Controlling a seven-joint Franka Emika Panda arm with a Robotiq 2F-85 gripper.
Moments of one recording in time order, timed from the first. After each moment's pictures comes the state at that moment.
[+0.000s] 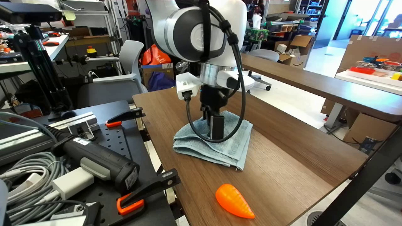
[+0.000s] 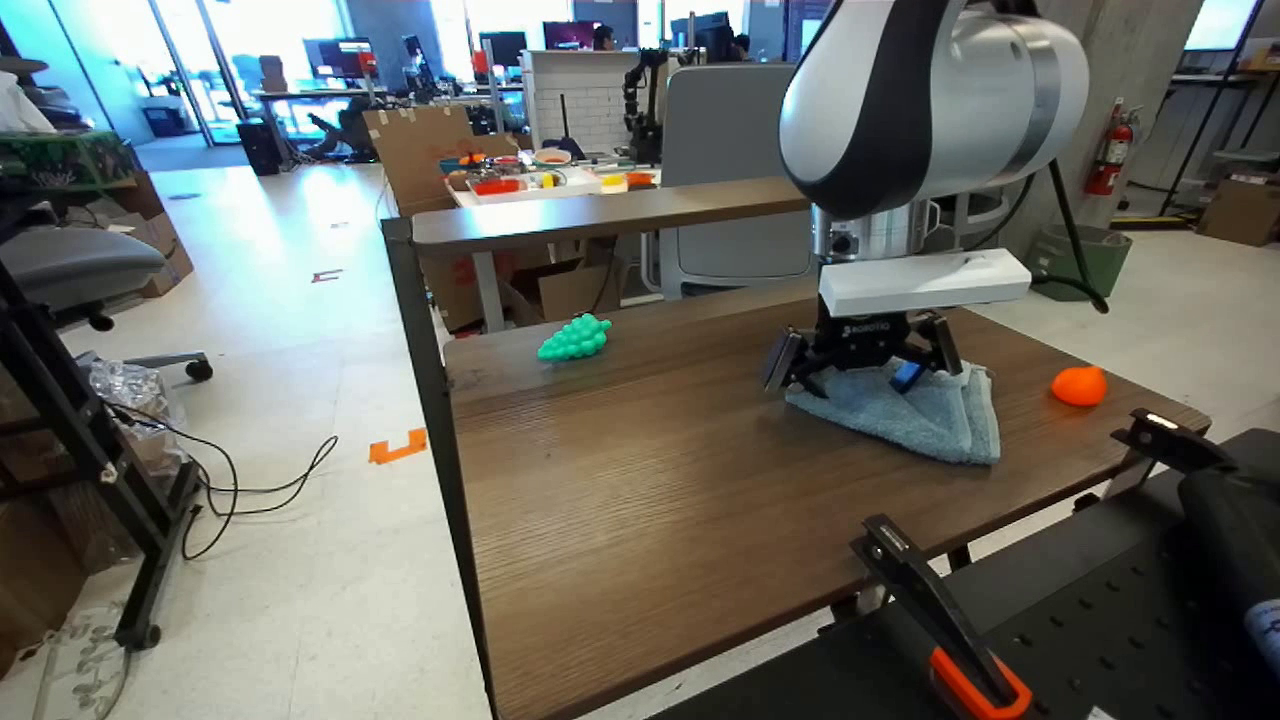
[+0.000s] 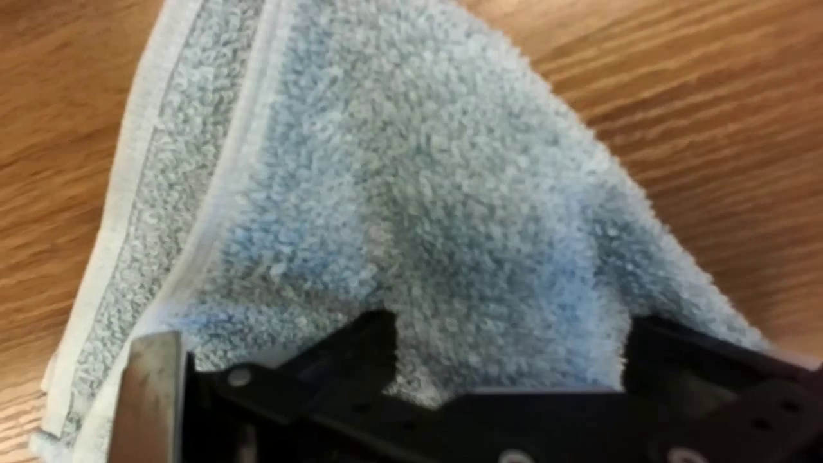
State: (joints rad) arm 0.15 0.66 -0.10 -2.15 0.02 2.66 0.36
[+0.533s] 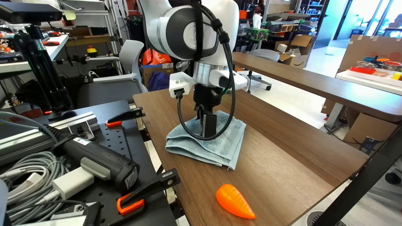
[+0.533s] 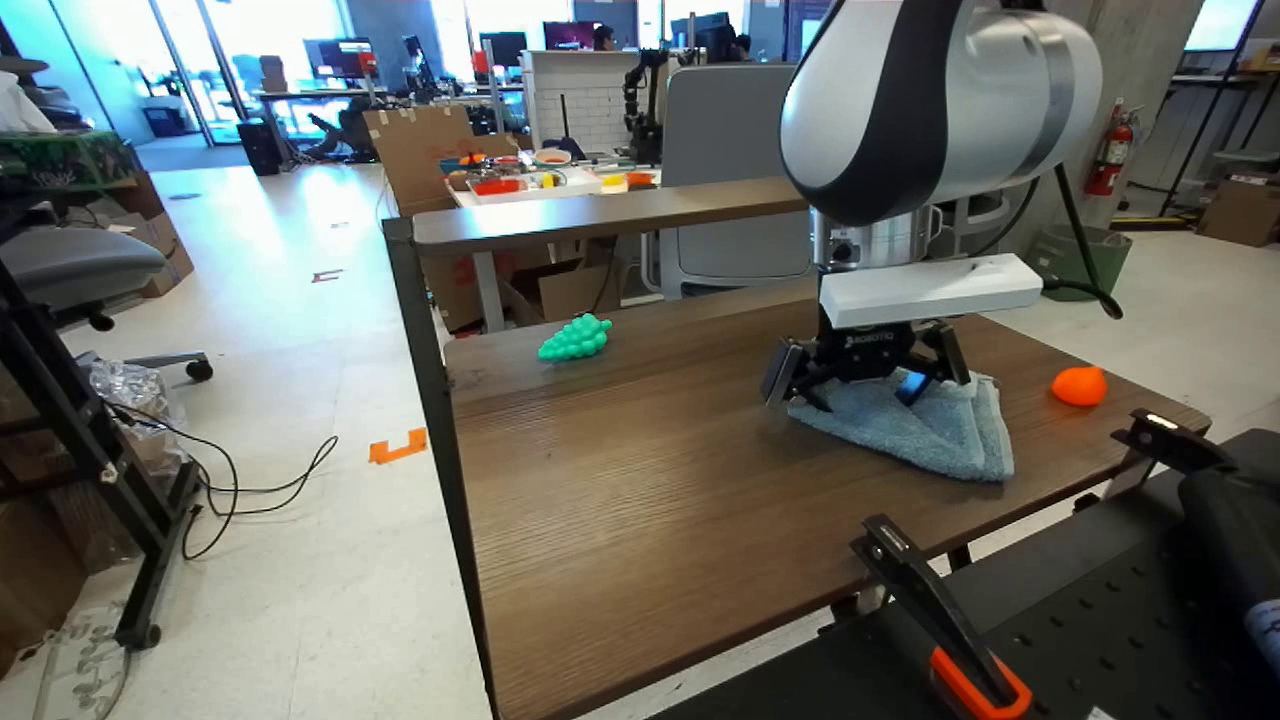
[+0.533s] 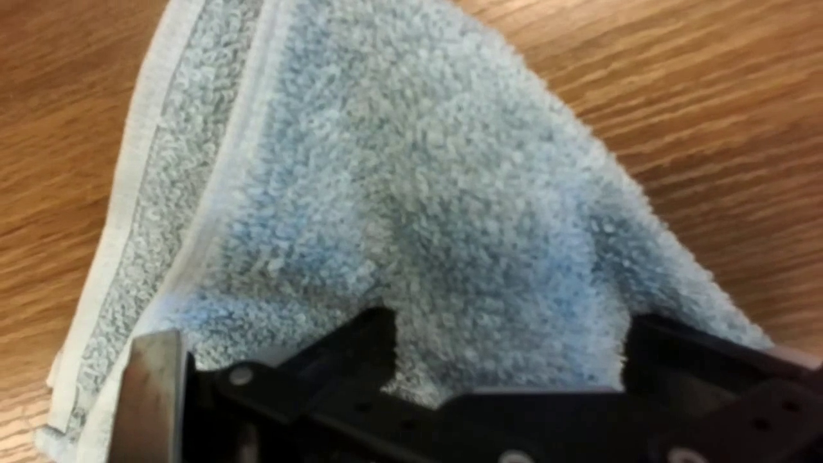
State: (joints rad) arm 0.17 0.64 -0.10 -2.19 0.01 2.66 0.39
